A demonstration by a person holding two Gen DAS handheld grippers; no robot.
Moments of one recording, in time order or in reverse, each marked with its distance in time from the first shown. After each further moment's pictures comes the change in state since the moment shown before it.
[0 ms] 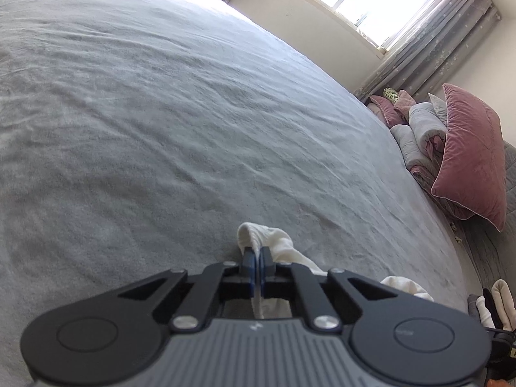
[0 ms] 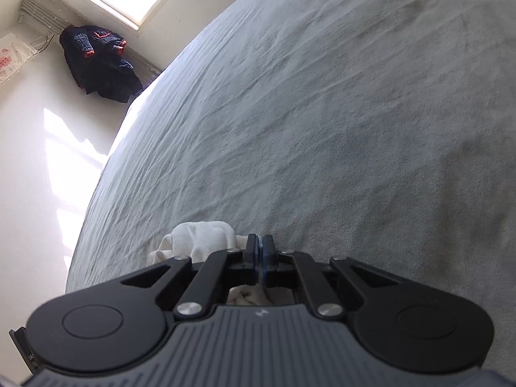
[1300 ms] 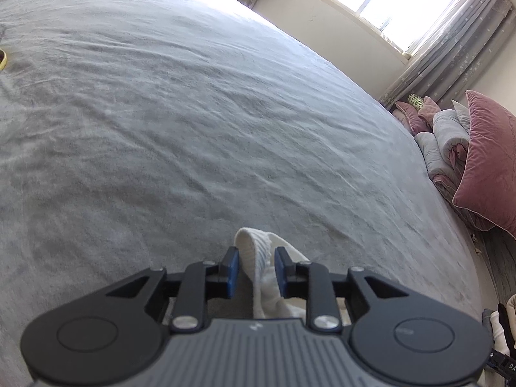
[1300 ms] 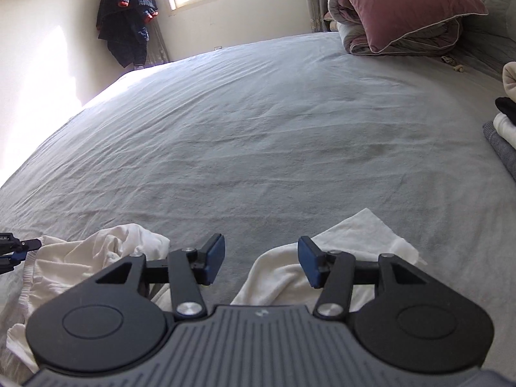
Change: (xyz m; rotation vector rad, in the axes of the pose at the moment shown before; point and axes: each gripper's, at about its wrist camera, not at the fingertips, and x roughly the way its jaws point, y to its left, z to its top) left arm -0.004 -0.015 0.005 -0.020 0.000 0.115; right arm -0.054 0.018 0.005 -0.488 -0.104 -0.206
